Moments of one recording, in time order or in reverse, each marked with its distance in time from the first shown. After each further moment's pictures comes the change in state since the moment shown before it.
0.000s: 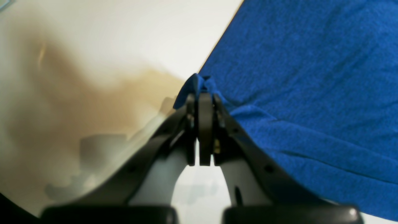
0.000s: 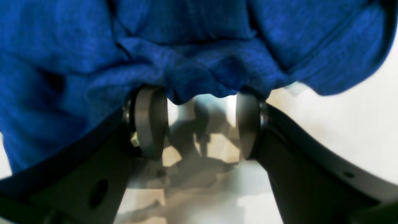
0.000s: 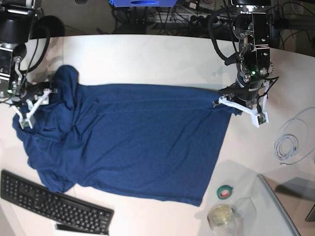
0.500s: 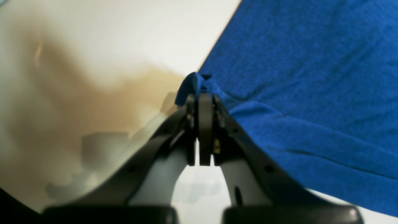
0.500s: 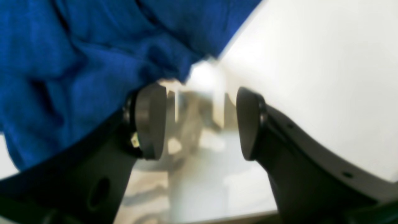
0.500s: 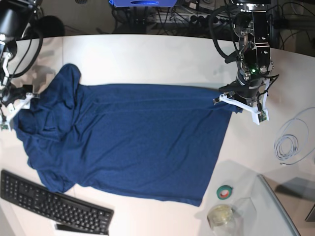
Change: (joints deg) left arm 0.8 -0.2 -0.1 0.1 0.0 0.0 0.0; right arm -1.7 -1.7 10.3 14.3 -1.3 -1.0 -11.7
